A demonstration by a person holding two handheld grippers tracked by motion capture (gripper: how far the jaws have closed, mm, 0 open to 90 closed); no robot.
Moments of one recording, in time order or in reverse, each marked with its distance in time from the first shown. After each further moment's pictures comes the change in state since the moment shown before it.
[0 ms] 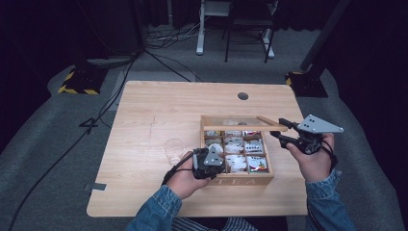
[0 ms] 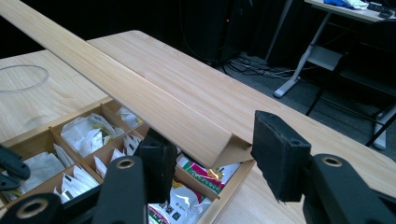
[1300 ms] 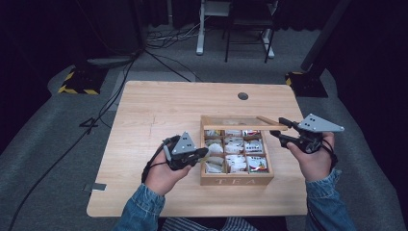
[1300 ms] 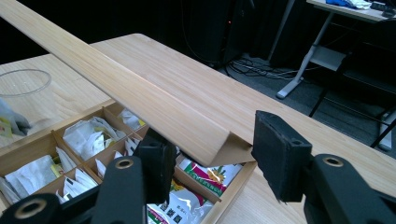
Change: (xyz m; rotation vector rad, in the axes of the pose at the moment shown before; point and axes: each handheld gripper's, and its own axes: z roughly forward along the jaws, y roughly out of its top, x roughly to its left) left arm 0.023 -0.009 -0.079 -0.214 0.123 -0.136; right arm -0.003 0.000 0.001 -0.009 0.012 0.013
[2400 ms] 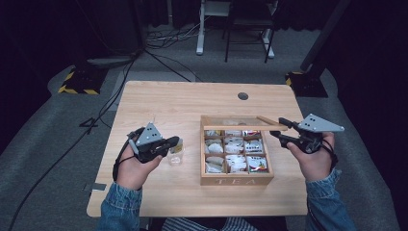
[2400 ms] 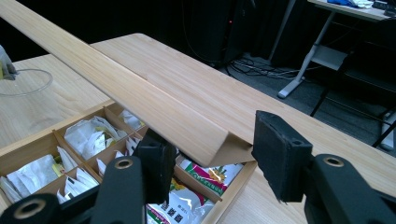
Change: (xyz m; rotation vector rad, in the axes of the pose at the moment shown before) left arm 0.043 -0.020 -0.055 -0.039 0.138 -0.107; right arm 0.000 0.000 0.000 0.001 0.004 0.002
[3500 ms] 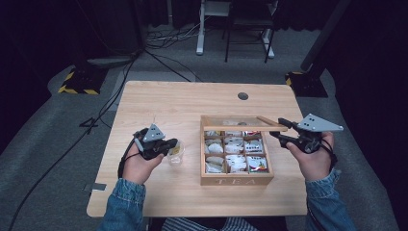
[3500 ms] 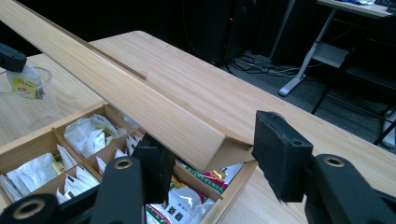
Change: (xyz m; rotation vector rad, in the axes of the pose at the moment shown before) left arm 0.020 -0.026 0.034 0.108 0.014 -0.058; right arm 0.000 -0.001 0.002 0.010 0.001 0.003
